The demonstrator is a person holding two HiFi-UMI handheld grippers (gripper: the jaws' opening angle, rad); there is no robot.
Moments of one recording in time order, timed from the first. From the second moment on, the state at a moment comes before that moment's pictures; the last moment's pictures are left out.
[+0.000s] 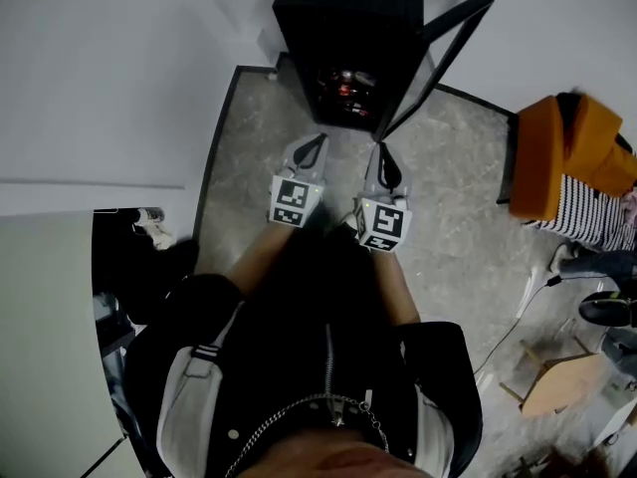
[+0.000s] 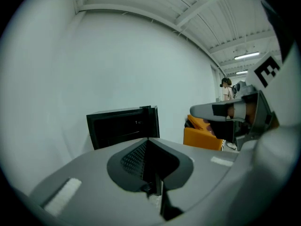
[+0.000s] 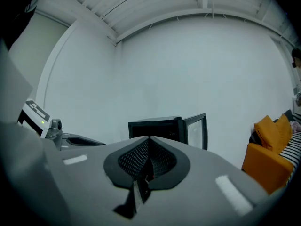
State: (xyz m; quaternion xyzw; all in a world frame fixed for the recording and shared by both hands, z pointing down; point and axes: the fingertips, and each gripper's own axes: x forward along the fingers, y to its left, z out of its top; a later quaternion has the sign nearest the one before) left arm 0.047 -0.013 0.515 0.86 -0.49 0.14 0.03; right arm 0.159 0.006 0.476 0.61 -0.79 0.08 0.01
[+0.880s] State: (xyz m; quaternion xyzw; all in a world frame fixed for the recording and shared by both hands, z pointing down) left arm 0.036 -0.107 0.537 0.87 -0.47 0.12 0.07; right arm 0.152 -0.067 0.480 0.62 -0.78 0.05 0.06
